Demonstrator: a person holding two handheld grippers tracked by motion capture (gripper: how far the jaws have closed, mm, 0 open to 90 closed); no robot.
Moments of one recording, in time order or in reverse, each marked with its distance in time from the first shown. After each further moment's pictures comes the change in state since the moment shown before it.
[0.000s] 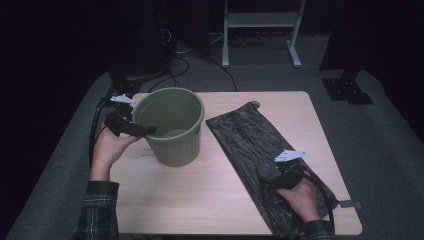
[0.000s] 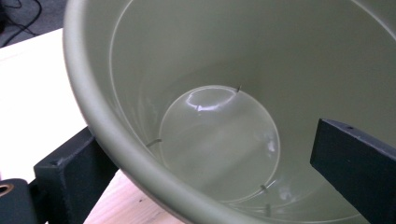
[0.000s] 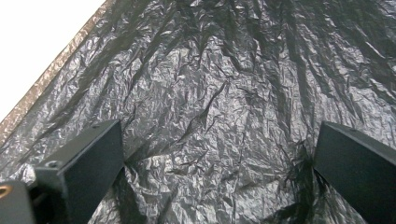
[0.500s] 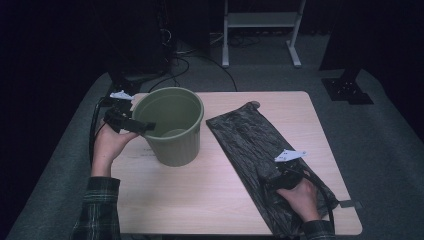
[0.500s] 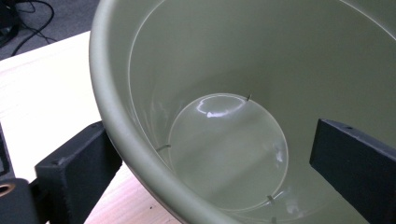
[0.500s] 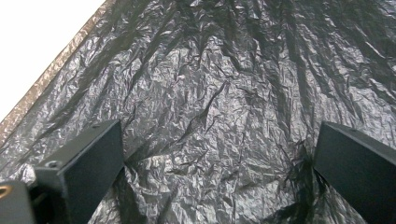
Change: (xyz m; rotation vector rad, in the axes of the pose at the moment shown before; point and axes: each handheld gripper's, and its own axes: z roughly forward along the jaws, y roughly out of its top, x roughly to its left) left arm 0.007 0.007 0.000 -0.005 0.024 -0.002; right arm 0.000 0.000 0.000 -0.001 -0.001 -0.002
